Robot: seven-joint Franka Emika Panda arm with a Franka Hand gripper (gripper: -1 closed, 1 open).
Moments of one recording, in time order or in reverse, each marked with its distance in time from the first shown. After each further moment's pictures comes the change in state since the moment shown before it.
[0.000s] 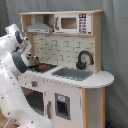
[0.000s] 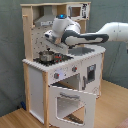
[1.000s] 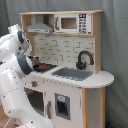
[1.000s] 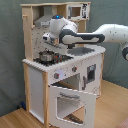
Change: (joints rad) arm -0.152 -0.052 0.144 0.149 0.020 -0.134 -0.065
